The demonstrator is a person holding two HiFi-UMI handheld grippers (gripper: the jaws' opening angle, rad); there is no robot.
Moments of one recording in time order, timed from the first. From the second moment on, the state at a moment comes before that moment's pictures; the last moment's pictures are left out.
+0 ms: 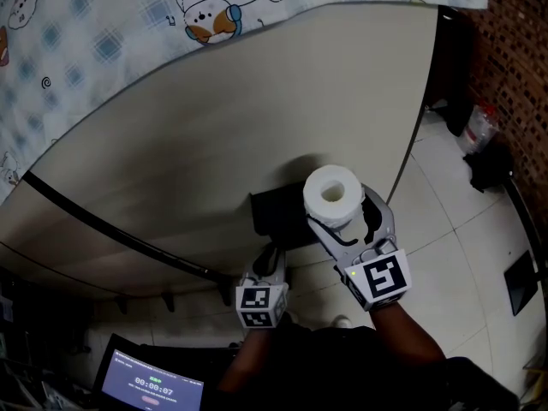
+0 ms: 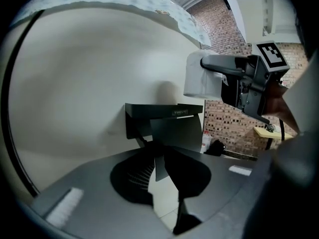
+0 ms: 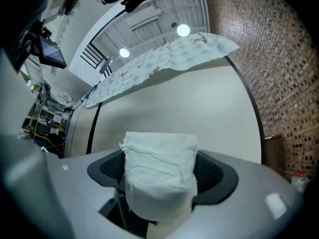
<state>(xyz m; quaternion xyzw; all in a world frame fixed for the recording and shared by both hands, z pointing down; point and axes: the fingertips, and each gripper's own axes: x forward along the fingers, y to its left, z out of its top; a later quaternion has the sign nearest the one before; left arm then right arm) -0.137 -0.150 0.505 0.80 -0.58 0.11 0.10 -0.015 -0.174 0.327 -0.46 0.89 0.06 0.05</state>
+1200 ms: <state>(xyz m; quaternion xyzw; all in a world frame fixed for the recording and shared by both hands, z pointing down) -0.133 -0.135 0.490 0.82 -0.54 0.13 0.13 0.091 -0.224 0.406 -0.54 0.81 -0.17 0.17</state>
